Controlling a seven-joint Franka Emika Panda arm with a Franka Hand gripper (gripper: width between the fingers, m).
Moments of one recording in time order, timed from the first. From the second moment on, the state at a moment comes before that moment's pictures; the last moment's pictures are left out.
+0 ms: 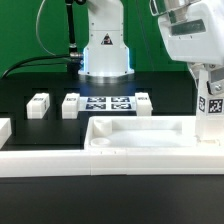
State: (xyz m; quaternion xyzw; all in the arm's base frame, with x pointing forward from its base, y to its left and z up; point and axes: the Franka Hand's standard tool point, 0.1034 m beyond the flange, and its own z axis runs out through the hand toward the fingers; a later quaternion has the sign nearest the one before) arm 0.645 0.099 0.106 -0.73 0.66 0.05 0.14
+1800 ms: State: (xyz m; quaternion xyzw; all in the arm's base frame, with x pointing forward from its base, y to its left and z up) arm 0.645 0.100 0.110 -0.97 0.25 -0.02 0.07
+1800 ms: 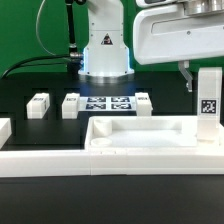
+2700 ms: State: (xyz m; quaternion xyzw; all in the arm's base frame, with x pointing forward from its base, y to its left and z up) arm 0.643 0.107 0.108 -0.74 0.66 0.06 0.12
